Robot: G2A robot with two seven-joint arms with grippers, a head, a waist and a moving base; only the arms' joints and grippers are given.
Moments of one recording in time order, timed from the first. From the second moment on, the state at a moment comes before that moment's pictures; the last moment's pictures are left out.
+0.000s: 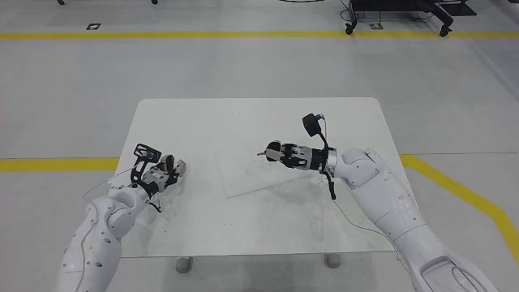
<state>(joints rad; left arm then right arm) 1.37 -1.11 -1.47 -1.25 1.14 -0.58 -0.17 -1.01 -1.24 1.03 -1.09 -0.14 -0.99 0.66</state>
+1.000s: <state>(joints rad) 1.32 -1.11 -1.43 -1.23 0.87 -0.72 -0.22 -1.01 -1.24 1.03 -1.09 -0.14 -0.99 0.66</state>
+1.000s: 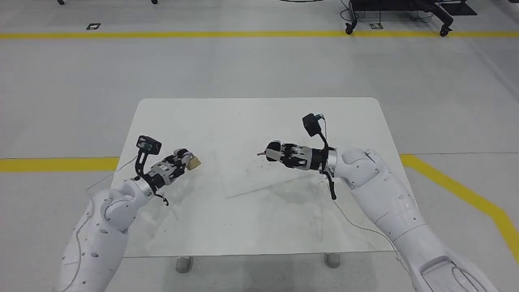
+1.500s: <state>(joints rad) 1.07 -1.17 -1.30 -0.91 -0.39 -0.29 -1.04 -1.04 -1.25 1.04 -1.15 -0.22 -0.94 0.44</state>
